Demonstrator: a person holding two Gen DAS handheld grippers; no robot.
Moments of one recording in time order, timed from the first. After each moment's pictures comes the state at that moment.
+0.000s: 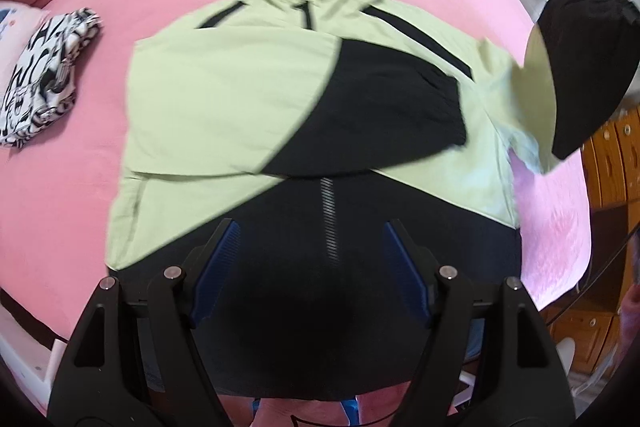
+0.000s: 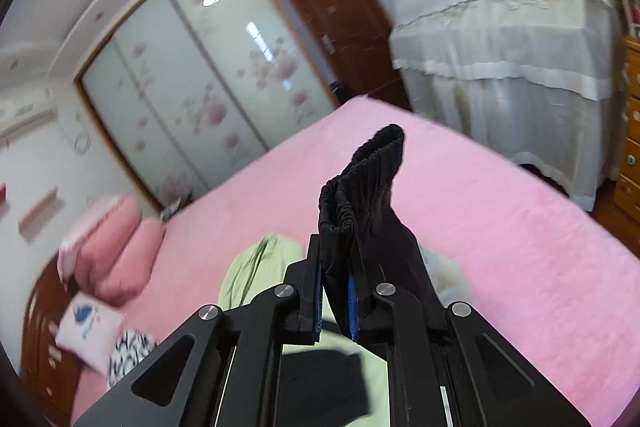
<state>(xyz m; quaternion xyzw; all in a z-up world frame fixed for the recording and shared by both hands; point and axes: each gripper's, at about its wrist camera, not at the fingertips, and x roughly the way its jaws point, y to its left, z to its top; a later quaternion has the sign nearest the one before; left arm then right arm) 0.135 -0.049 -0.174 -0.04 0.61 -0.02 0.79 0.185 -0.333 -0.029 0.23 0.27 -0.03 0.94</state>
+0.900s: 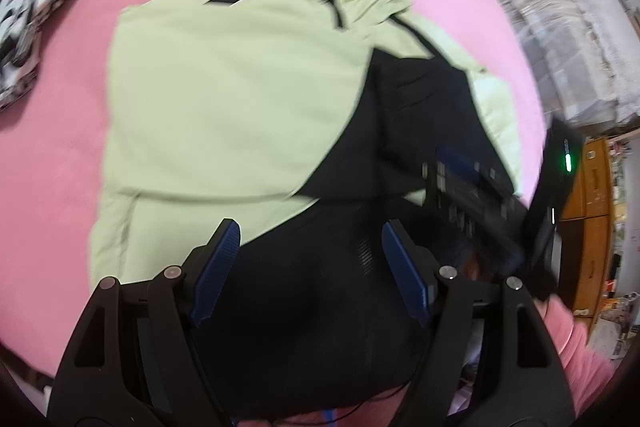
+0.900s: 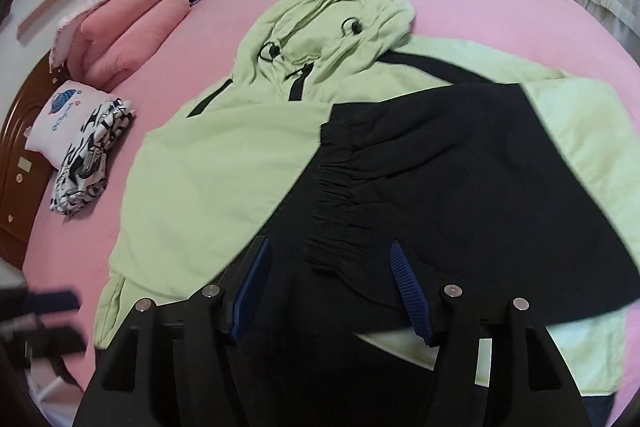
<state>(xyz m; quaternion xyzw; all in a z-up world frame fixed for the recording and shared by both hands) 0.177 0.022 -0.215 -0.13 0.62 -0.09 0.77 0.224 -0.160 -0.254 0.07 0.51 0.09 0.85</state>
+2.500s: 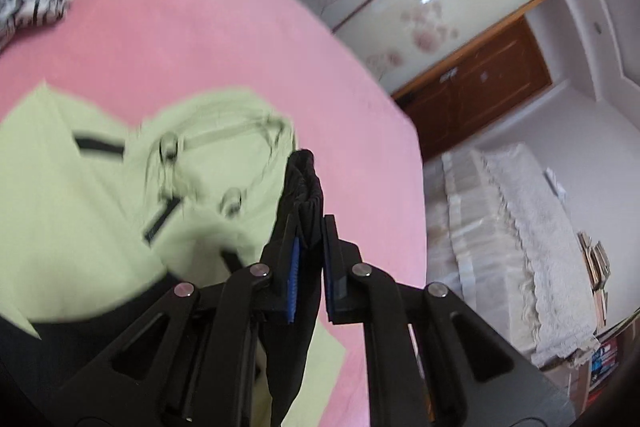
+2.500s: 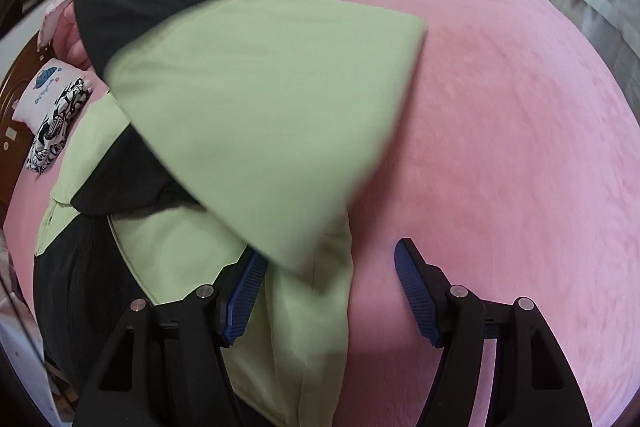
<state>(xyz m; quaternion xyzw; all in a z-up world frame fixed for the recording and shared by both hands) 0.336 -0.098 -0.127 -0.40 0.32 0.04 0.86 0.178 -0.395 -0.274 0.02 0.53 0.08 0.85</state>
